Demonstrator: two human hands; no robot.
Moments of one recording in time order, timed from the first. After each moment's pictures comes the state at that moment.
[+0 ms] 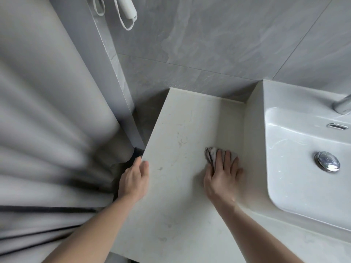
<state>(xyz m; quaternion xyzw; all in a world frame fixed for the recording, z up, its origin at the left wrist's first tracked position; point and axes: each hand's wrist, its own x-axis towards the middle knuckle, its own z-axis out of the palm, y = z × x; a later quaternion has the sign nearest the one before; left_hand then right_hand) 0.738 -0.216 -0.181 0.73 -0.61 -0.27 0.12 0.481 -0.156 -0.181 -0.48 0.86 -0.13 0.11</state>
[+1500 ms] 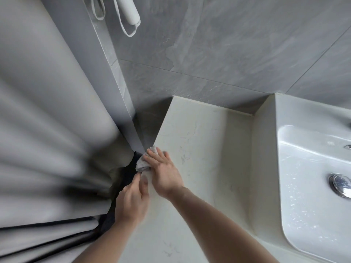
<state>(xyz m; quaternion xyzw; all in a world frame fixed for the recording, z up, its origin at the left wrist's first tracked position) 0.736 -0.215 -0.182 0.72 -0.64 -0.21 0.15 0.597 -0.268 -0.168 -0.75 0.58 -0.19 0.26</state>
